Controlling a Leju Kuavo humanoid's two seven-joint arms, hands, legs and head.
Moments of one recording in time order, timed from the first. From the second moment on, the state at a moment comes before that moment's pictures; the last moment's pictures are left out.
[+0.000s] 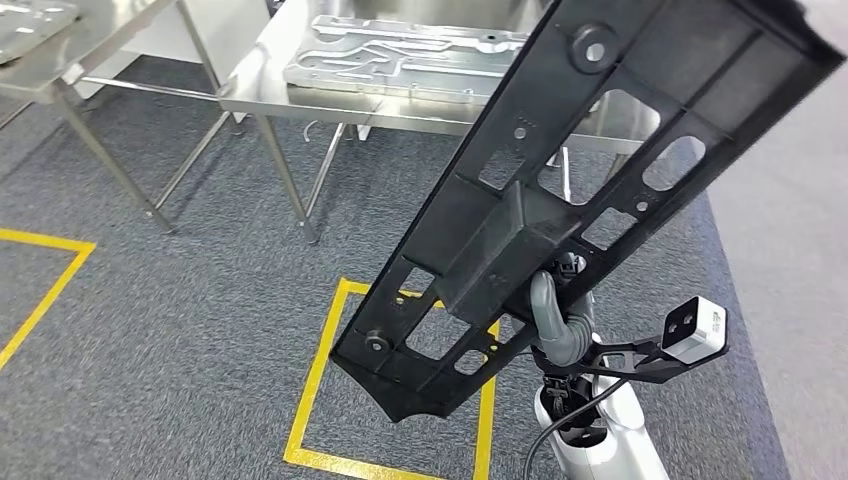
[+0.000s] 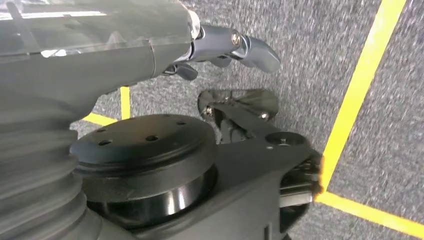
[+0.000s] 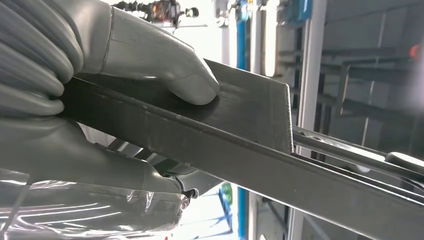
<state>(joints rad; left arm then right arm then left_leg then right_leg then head) -0.11 -0.04 -1.32 -0.14 1.47 0.09 -0.35 -0.17 0.01 0.26 -1.79 -0.38 0.47 -0.49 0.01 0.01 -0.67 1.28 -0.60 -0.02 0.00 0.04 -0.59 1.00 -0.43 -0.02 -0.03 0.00</state>
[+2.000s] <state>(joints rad) -0.11 -0.04 -1.32 -0.14 1.48 0.08 -0.34 -0.18 0.02 0.25 -1.79 -0.38 0.45 -0.49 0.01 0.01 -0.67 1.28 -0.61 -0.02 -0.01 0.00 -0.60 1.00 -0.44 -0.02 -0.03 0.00</state>
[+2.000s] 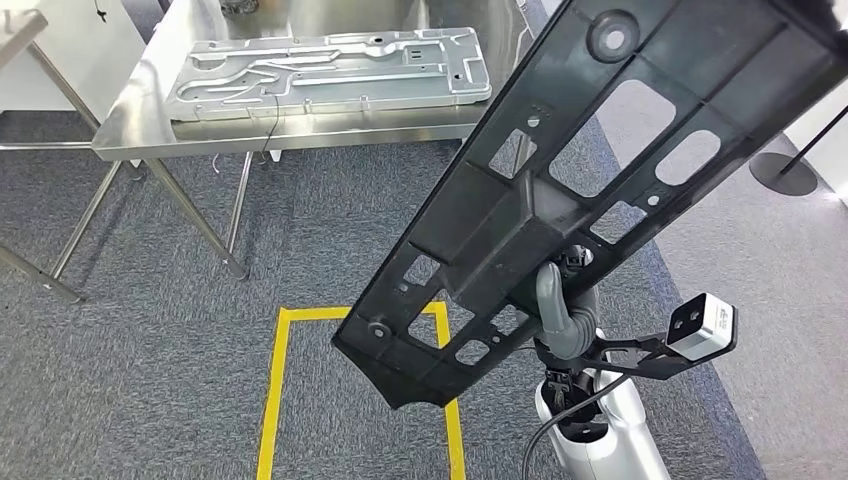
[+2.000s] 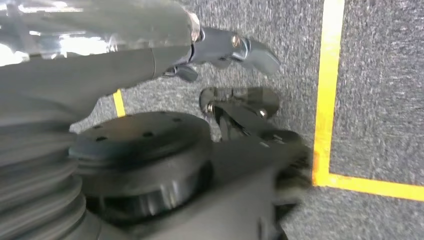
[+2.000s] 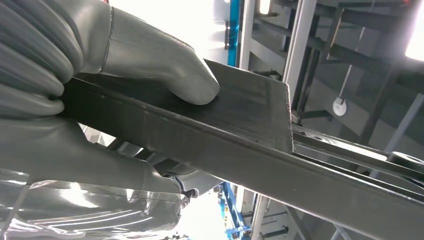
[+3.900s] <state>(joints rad) -0.12 -0.05 -1.32 -0.14 1.48 0.08 -0.34 -0.20 0.02 0.24 -1.77 -0.38 0.46 -0.51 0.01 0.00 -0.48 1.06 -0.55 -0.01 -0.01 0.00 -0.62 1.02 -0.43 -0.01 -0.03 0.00</state>
